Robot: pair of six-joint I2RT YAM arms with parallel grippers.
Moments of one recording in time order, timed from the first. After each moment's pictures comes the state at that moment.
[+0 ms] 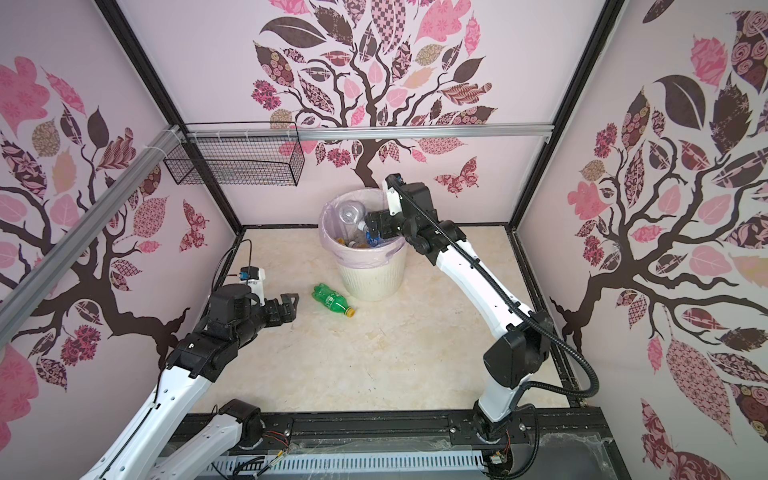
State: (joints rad) left arm -0.32 0.80 0.82 -0.61 -0.10 -0.37; right arm 0.51 1.65 1.73 -0.51 -0.06 0.18
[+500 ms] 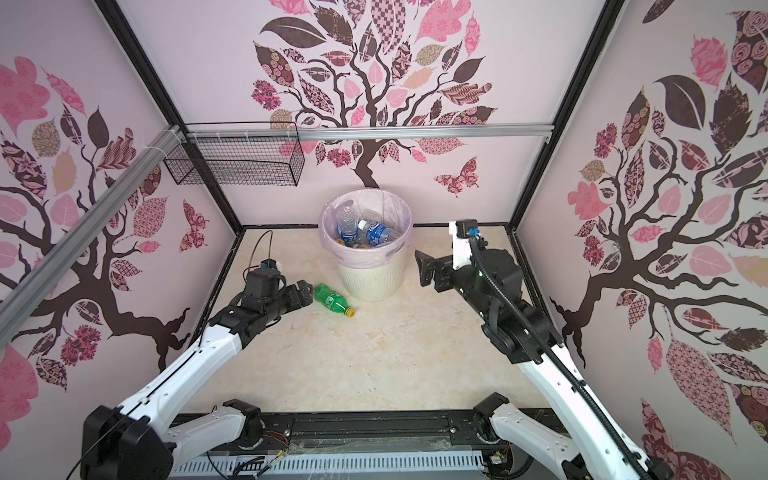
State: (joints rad) left arm -0.32 1.19 0.83 -0.41 -0.07 -0.58; right arm 0.51 0.86 1.14 -0.46 0.11 0.19
